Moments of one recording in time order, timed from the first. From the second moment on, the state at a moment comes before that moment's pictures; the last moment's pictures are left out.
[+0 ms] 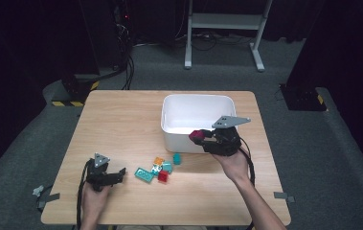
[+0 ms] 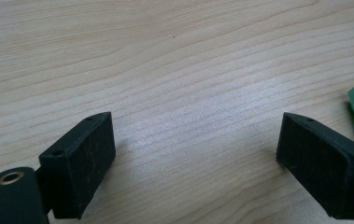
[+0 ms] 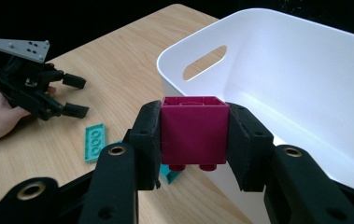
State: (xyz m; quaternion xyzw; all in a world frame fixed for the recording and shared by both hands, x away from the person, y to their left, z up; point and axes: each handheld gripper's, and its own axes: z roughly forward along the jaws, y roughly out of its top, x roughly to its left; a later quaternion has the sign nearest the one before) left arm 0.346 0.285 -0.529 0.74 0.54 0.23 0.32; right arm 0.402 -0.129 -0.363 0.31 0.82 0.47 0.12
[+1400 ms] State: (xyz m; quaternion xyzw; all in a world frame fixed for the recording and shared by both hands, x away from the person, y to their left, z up) left arm 0.346 0.285 -0.529 0.74 0.54 0.23 0.32; right arm 0.461 -0.138 -0.349 0.37 0.81 0.44 0.15
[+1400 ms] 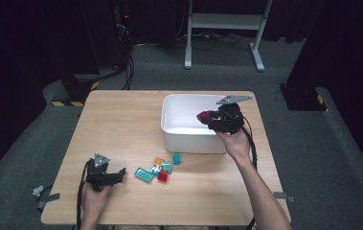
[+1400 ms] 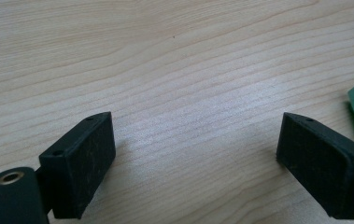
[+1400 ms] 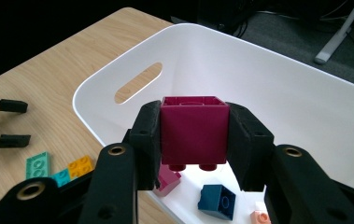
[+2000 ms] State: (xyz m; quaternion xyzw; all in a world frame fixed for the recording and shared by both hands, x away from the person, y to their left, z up) left arm 0.346 0.285 -0.529 0.74 0.54 0.23 0.32; right arm 0.473 -0.138 -0.359 0.39 0.81 0.42 0.16
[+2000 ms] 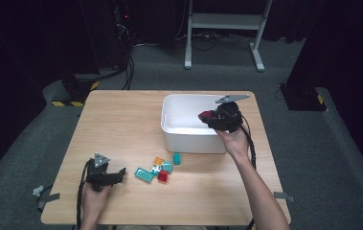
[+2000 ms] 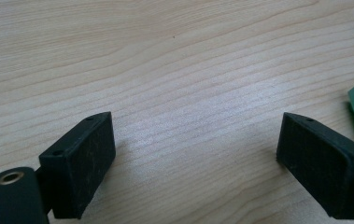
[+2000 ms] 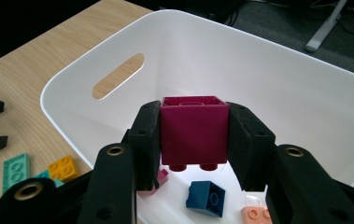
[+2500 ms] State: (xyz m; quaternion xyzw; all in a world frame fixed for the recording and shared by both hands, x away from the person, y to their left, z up) left arm 0.346 0.285 -0.529 0.74 0.54 0.23 0.32; right arm 0.462 -0.138 -0.362 0.38 0.80 0.43 0.17
